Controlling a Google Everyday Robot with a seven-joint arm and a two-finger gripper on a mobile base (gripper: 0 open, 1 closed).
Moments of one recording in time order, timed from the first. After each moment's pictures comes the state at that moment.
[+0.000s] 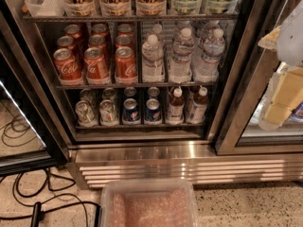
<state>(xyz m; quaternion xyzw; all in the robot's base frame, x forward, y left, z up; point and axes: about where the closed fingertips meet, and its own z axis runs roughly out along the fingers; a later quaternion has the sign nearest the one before) 0.438 -0.217 0.976 -0.60 0.78 -0.03 0.16</state>
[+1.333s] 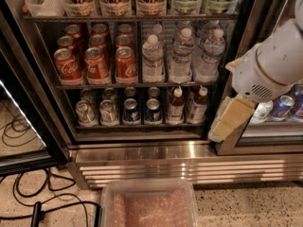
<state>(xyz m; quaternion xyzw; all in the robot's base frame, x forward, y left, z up) 0.468 -0.162 0.905 -0.56 0.79 0.01 0.24</state>
